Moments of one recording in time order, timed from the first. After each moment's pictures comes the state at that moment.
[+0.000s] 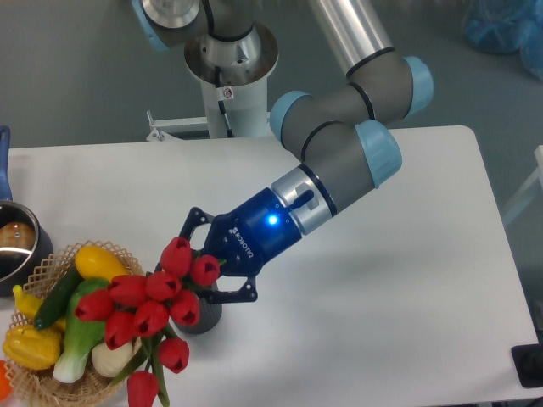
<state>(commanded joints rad) 2.48 -2.03 -1.52 -0.83 0.23 0.87</state>
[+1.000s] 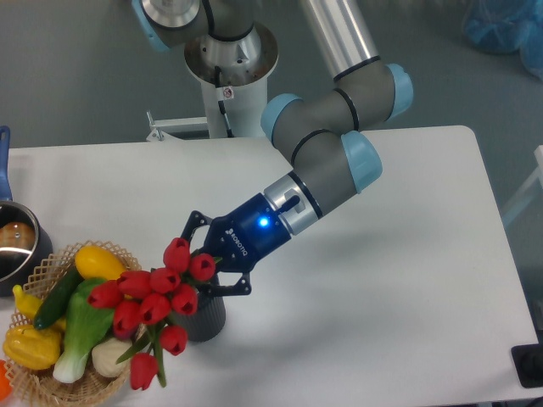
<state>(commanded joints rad) 2.52 -1.97 -1.69 -0.83 0.23 1.00</state>
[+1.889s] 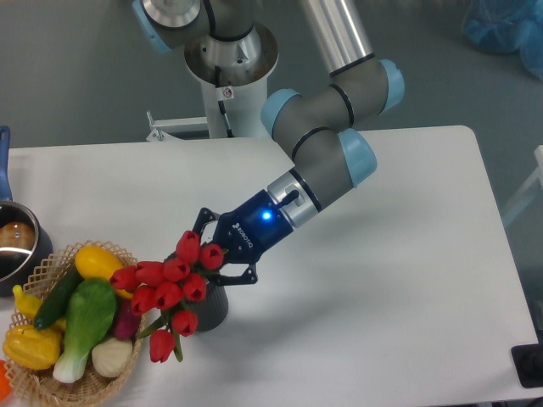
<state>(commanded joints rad) 2.53 -1.97 -1.81 -0.83 0.30 1.20</state>
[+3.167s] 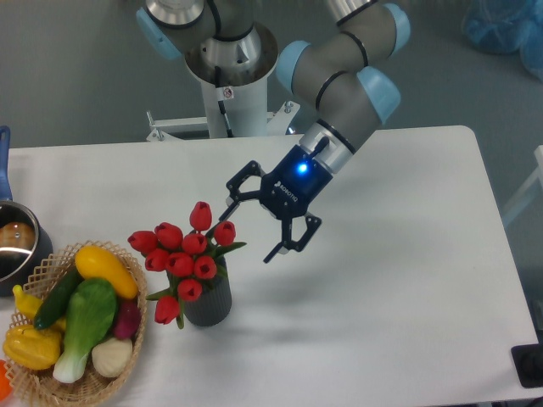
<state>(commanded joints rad) 2.71 -1.75 -1.95 -0.84 0.52 1.23</state>
